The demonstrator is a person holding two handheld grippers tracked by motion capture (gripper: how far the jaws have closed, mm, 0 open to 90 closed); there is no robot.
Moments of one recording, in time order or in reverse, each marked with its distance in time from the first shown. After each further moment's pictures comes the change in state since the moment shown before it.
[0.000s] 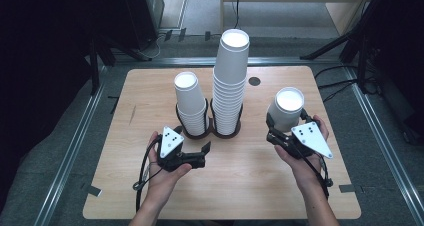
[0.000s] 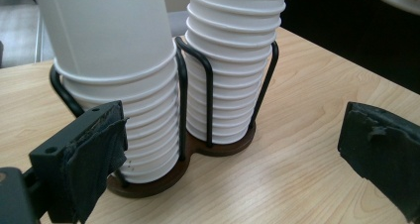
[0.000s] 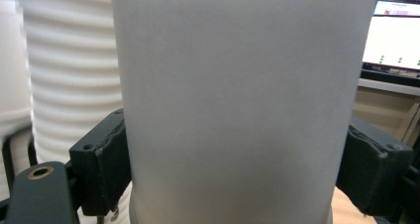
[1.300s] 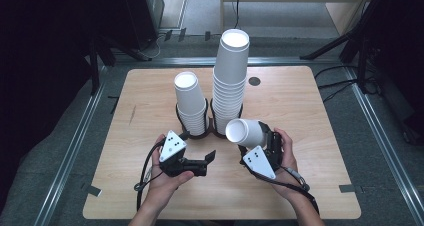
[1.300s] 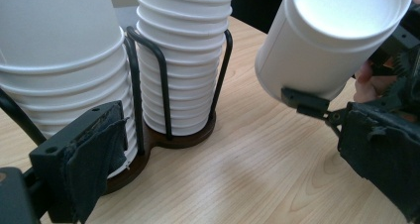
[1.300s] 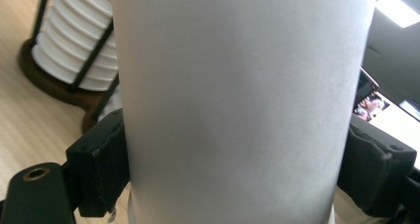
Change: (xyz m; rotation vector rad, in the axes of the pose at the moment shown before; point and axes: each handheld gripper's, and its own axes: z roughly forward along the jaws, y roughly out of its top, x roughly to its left) left arm -0.009 -0.003 0.000 0.020 -0.151 0.002; right arm 0.073 -0.051 0.001 0.043 0.156 -0.559
